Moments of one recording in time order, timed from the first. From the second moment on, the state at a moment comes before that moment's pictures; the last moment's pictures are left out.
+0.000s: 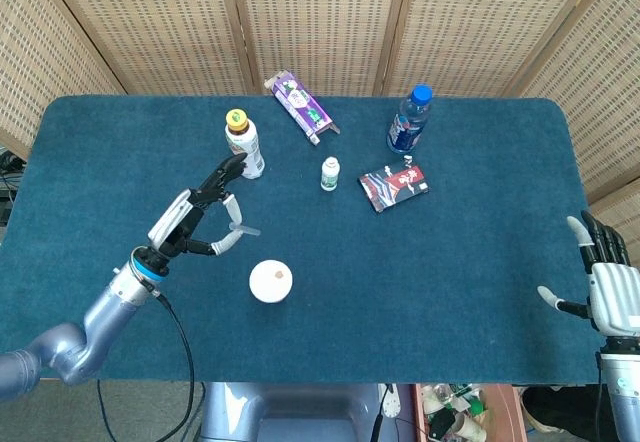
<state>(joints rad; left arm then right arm) -0.74 -1.37 -0.14 -1.50 1.60 1.28 -1.26 0.15 -1.14 0.14 -1.51 -1.42 1.45 0.19</state>
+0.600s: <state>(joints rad) -0.77 -1.39 -0.11 -1.58 1.57 1.14 -1.37 0.15 -1.14 0.14 -1.52 -1.42 1.45 0.18</state>
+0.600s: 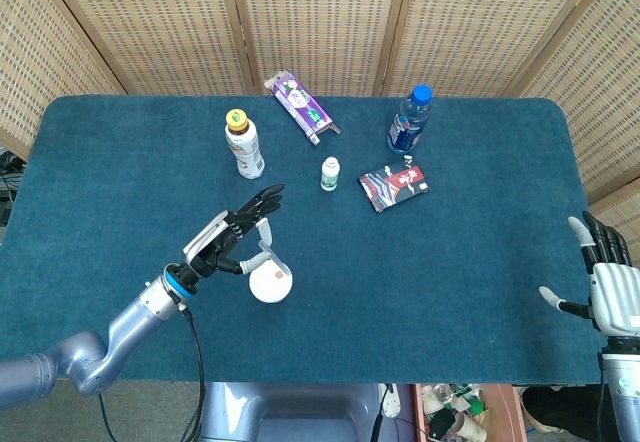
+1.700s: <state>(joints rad) -0.76 -1.39 -0.09 -1.52 1.57 1.11 -1.43 0.14 -1.13 0.15 -1.52 -1.42 1.45 0.20</state>
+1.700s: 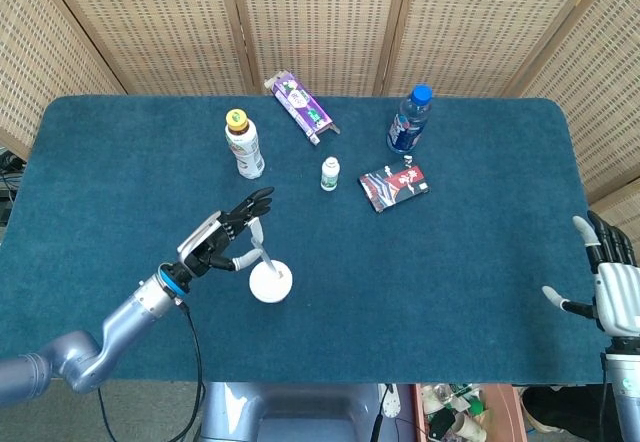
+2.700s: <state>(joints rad) -0.76 -1.54 -0.04 -1.33 1.60 1.09 -1.40 0.14 -1.13 0.15 -1.51 -1.41 1.44 0.21</state>
